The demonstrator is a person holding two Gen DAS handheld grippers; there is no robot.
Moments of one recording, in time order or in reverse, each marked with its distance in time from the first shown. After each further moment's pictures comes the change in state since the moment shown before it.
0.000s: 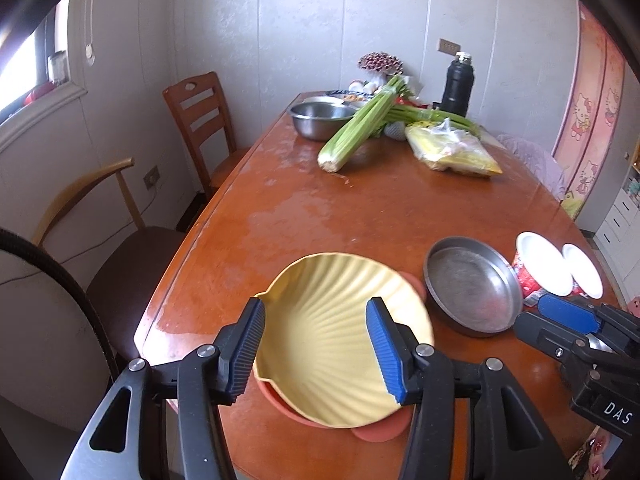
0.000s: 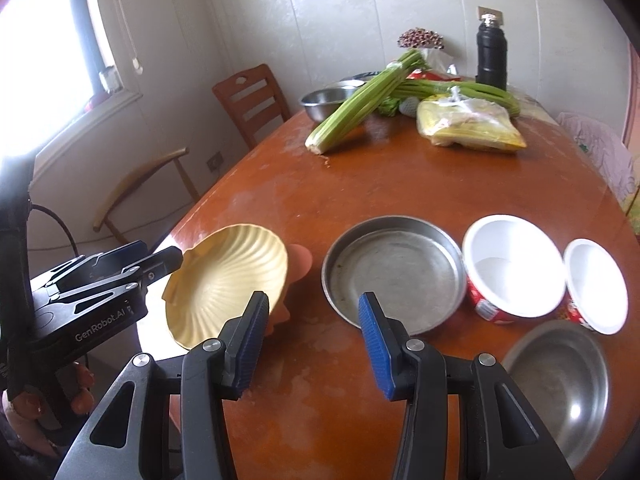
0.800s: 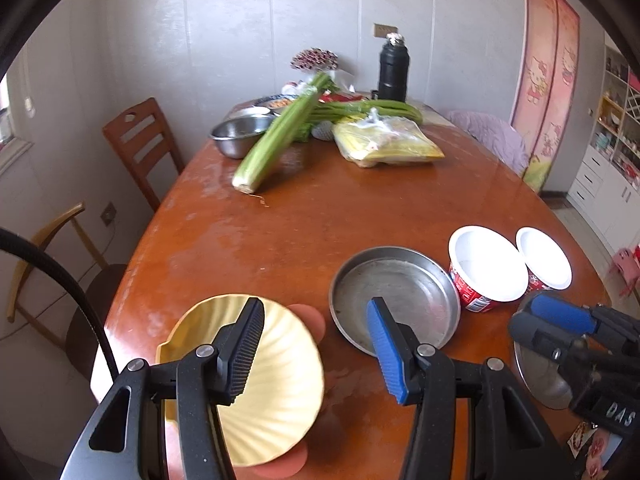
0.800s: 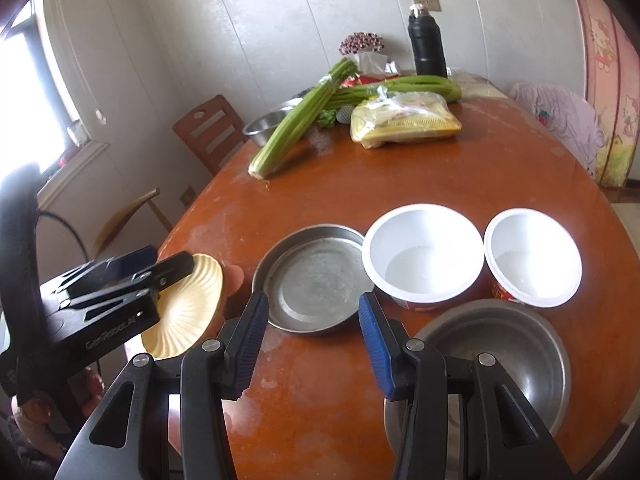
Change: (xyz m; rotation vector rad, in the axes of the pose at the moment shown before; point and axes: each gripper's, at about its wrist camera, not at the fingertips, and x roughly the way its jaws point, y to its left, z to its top) left arm 0.017 -0.086 0.030 0.164 0.025 -0.096; right arm -0.034 -0.074 -0.005 0.169 -0.040 -0.031
